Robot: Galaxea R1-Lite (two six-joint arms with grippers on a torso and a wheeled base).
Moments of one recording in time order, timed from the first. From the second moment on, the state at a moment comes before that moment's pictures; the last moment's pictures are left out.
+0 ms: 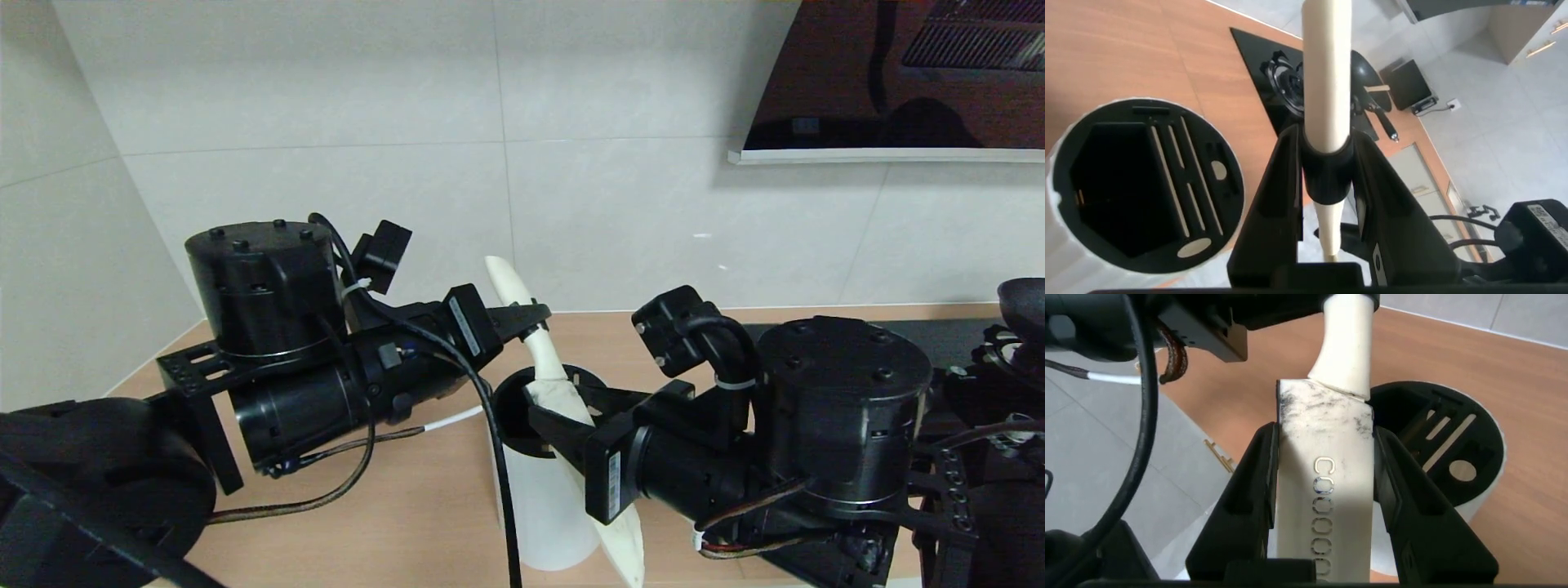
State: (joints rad) left arm -0.63 1.66 -0.79 -0.73 -0.21 -0.86; right arm 0.98 1.73 -0.78 -0.80 -0.17 0.22
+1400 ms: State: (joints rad) left arm -0.69 1.51 -1.12 -0.25 0.51 -0.37; right arm 0.82 1.60 -0.76 -0.80 -0.18 0.21
